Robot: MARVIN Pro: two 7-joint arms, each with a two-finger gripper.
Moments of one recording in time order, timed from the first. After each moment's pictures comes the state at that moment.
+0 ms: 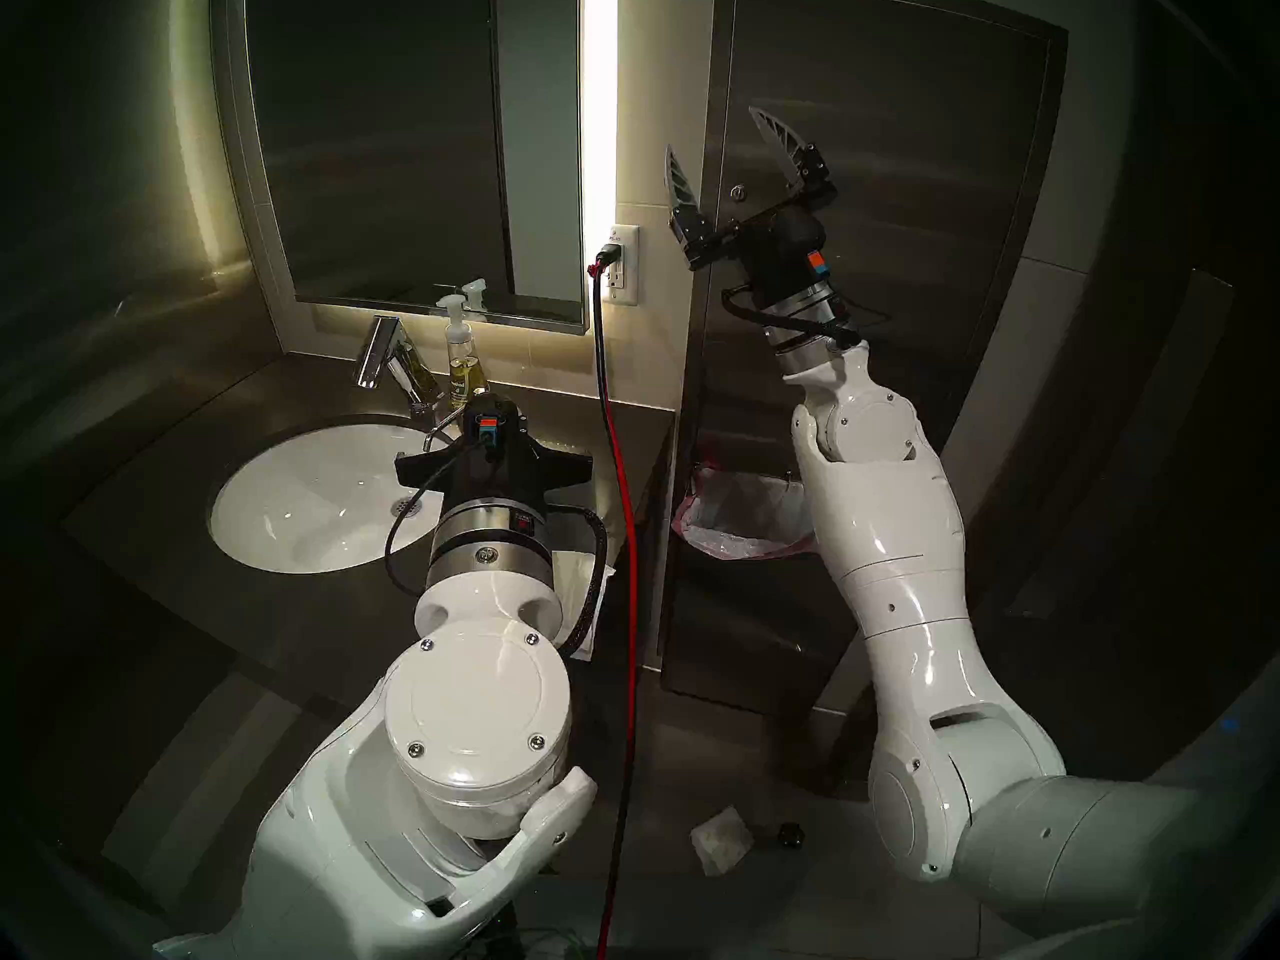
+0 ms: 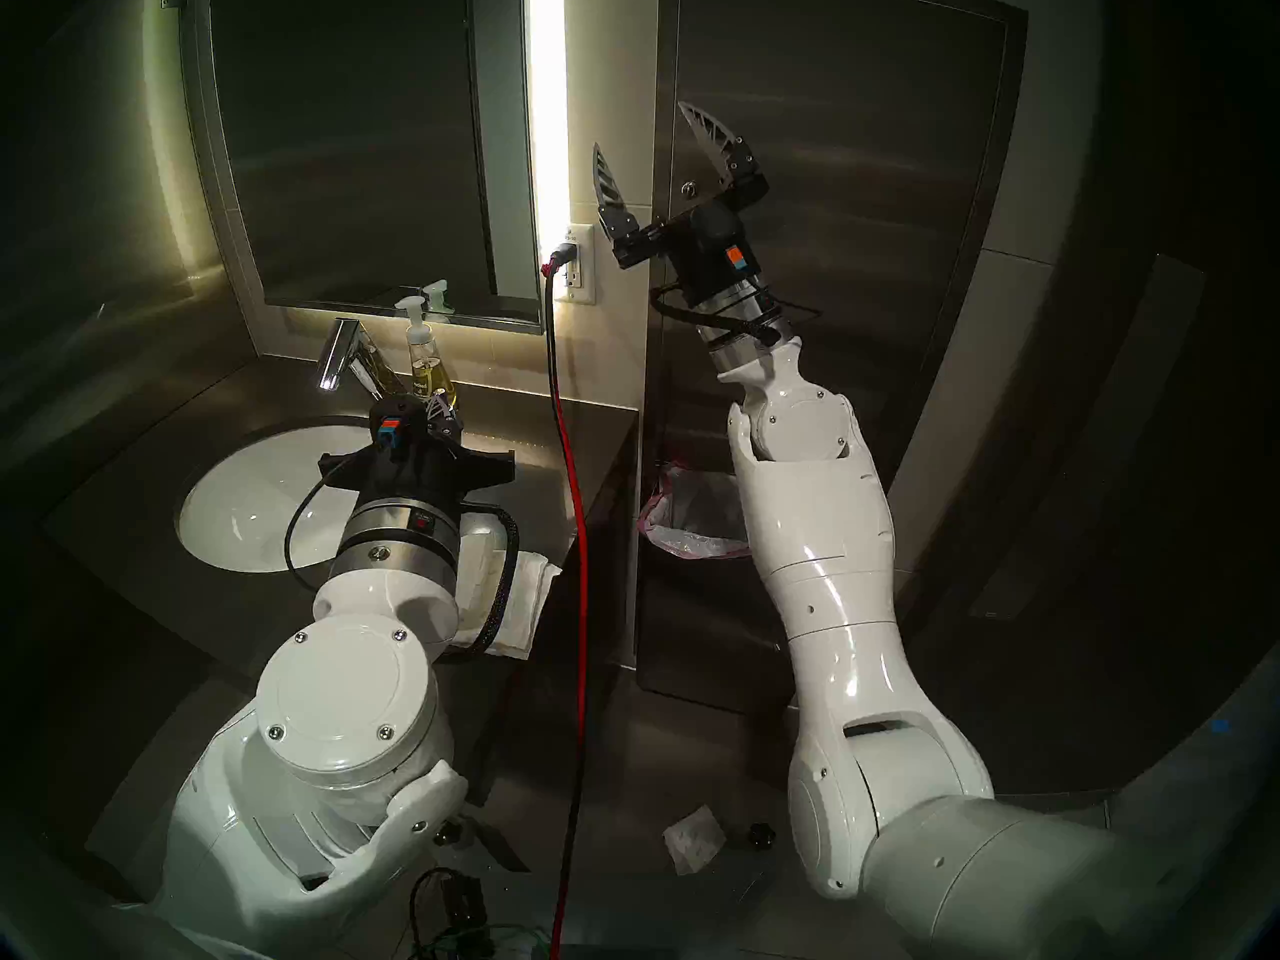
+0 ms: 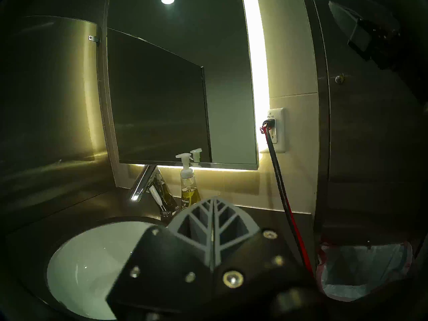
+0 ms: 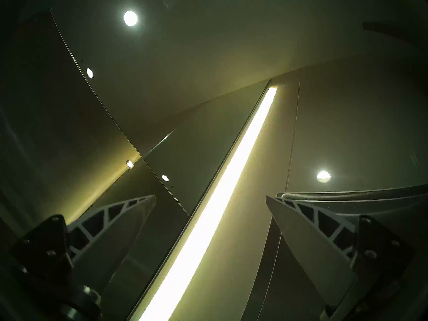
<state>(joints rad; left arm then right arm) 1.69 -1.22 -0.94 -2.43 -0.15 0.60 0.94 -1.03 -1.56 1.50 -1.41 -0.06 -0.72 0.40</state>
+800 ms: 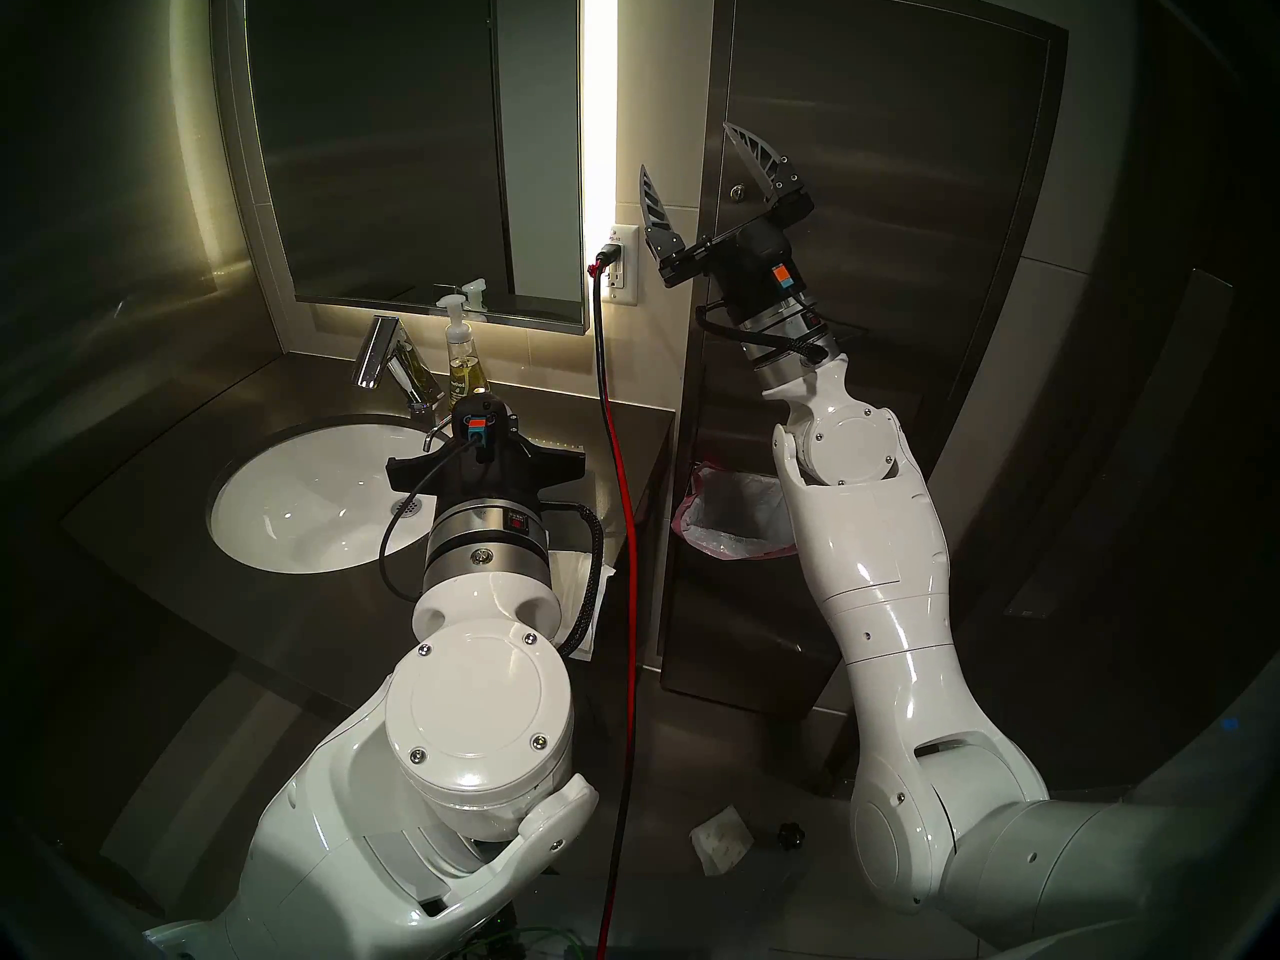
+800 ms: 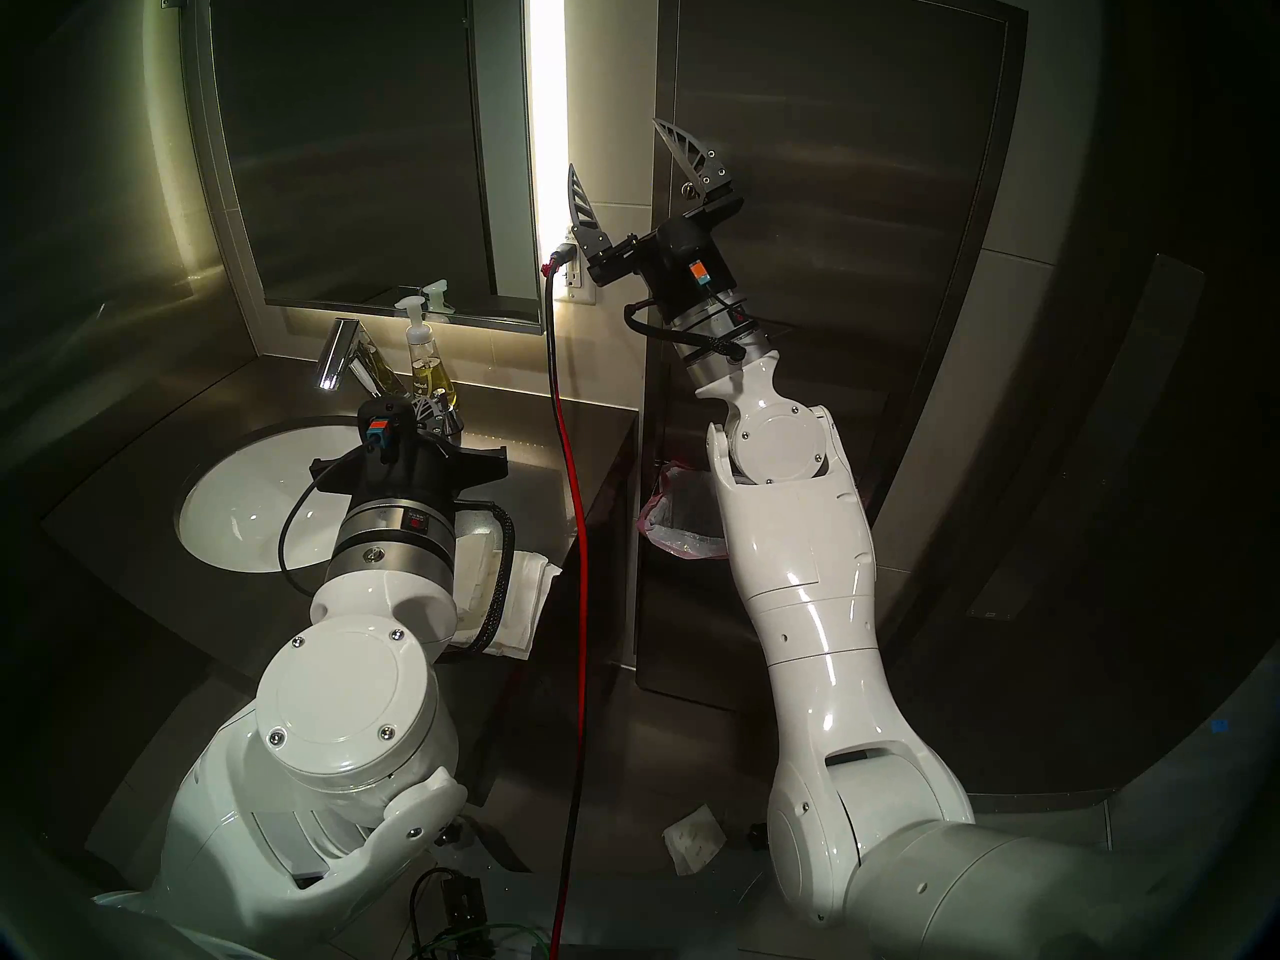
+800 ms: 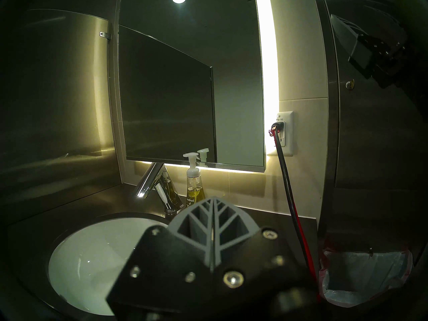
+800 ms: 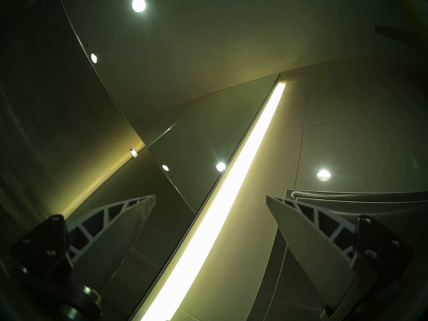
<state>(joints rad) 1.66 -1.19 -0.91 -2.43 -0.22 0.57 1.04 -1.09 -1.60 1.48 -1.49 -0.20 -0.68 0.33</state>
